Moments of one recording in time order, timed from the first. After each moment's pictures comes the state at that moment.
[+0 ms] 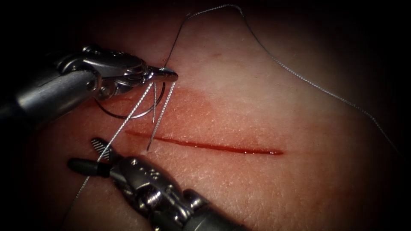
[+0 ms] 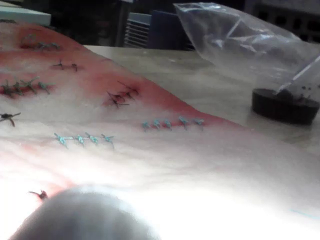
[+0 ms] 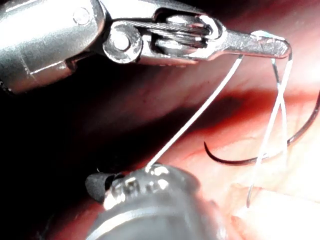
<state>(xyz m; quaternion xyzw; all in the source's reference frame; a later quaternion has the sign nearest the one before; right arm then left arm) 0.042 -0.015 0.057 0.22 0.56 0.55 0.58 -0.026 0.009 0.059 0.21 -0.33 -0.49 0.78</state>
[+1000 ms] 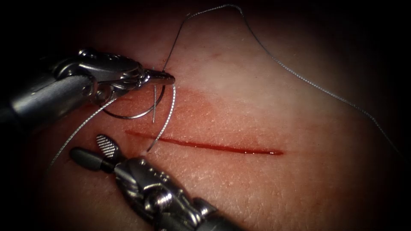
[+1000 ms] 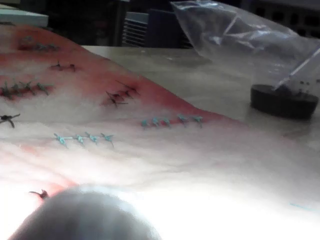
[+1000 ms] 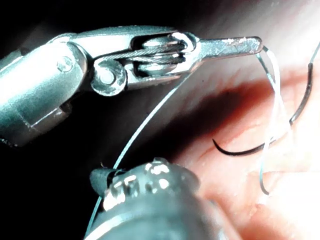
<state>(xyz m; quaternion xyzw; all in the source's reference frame) 0.042 -0.015 0.054 0.25 0.54 0.64 0.49 -0.026 0.009 0.059 0.21 -0.33 -0.48 0.78</state>
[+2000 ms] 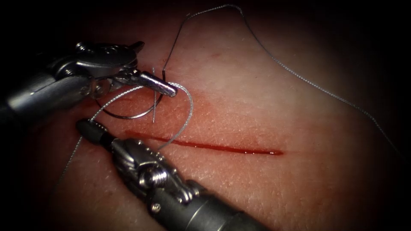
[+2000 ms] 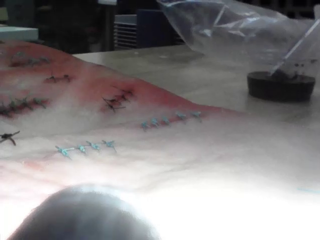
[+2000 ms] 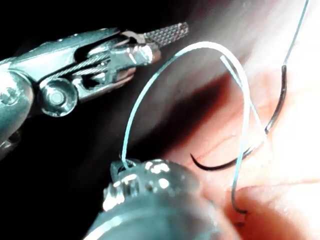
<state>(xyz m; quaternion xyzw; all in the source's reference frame) 0.041 -0.012 0.058 0.25 0.54 0.66 0.46 -0.025 0.011 0.057 0.21 -0.41 -0.41 0.79</state>
